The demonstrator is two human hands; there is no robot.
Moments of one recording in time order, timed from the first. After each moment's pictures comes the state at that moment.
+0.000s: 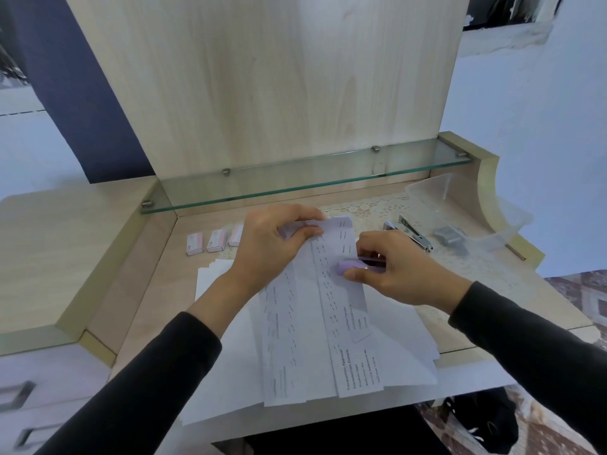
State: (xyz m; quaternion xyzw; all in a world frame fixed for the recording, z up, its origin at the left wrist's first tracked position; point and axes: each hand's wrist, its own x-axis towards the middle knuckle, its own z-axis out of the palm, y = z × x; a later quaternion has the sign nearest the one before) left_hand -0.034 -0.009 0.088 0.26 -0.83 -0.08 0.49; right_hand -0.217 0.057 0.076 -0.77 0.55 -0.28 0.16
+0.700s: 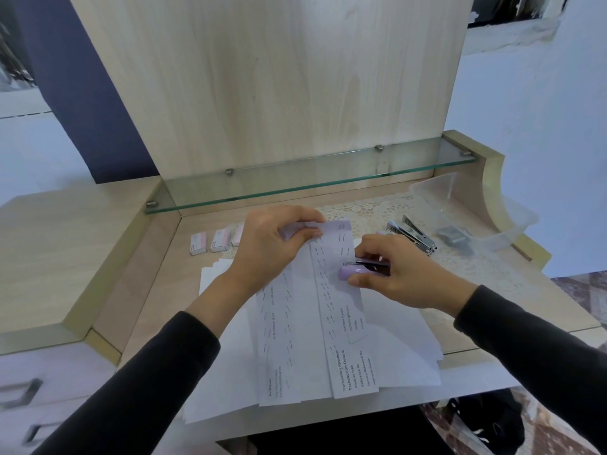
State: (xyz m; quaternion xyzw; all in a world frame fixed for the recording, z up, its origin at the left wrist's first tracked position) left_hand -0.030 -0.010 0.089 0.26 -0.84 -0.06 0.47; right_hand -0.222 0.053 0.066 -0.77 0.54 -0.30 0.16
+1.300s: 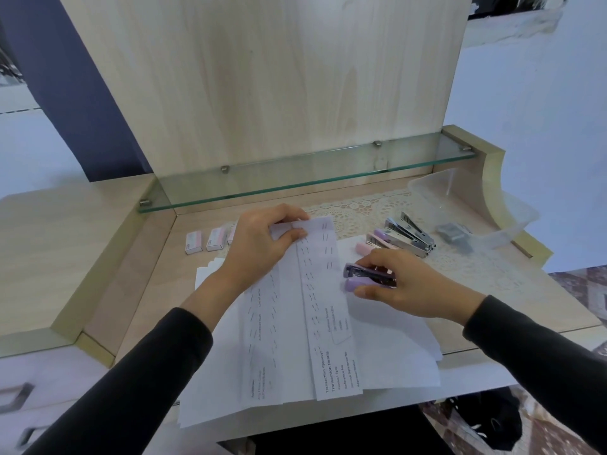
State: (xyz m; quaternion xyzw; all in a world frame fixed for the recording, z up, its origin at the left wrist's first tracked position) left_hand -0.023 -0.032 0.073 0.32 -0.84 -0.09 0.43; right_hand -0.233 0.057 0.049 -0.77 0.56 -0.24 0.18
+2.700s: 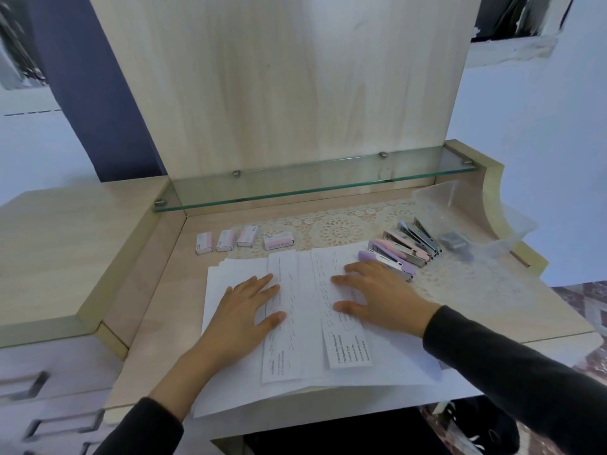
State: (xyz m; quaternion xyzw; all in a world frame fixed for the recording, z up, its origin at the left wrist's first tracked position) left_hand 0.044 0.015 0.003 0.52 -0.84 -0.16 0.08; right_hand -0.199 0.049 0.025 -0.78 0.62 -0.07 0.08
